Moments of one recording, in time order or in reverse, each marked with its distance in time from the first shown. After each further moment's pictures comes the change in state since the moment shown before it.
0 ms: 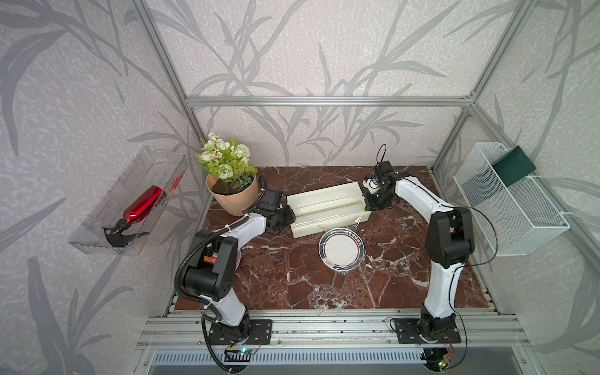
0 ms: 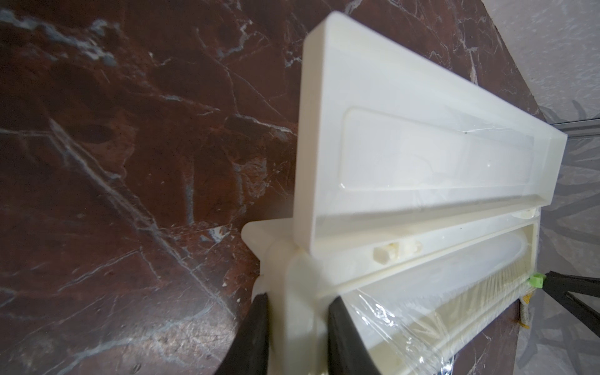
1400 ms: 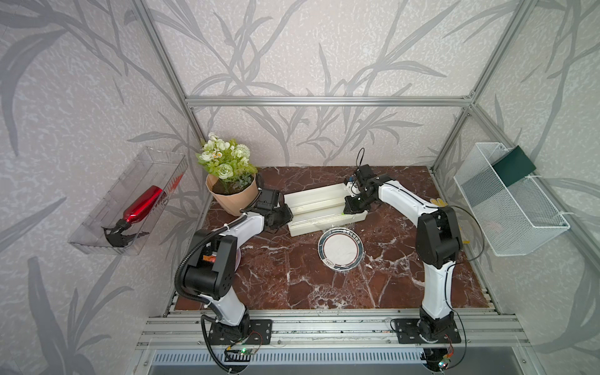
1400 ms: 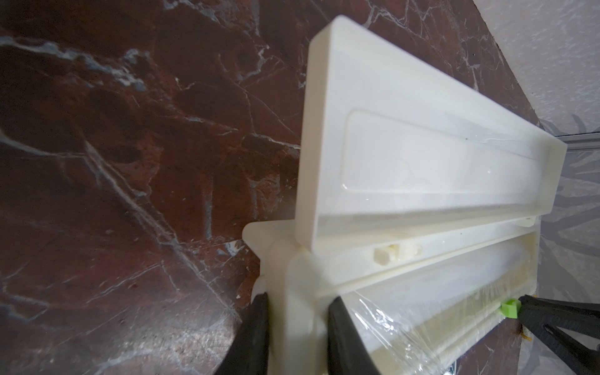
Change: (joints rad) left arm 0.018 0.008 0.005 0.009 0.000 0.008; right arm 0.162 0.043 0.013 0.105 -0.141 0.088
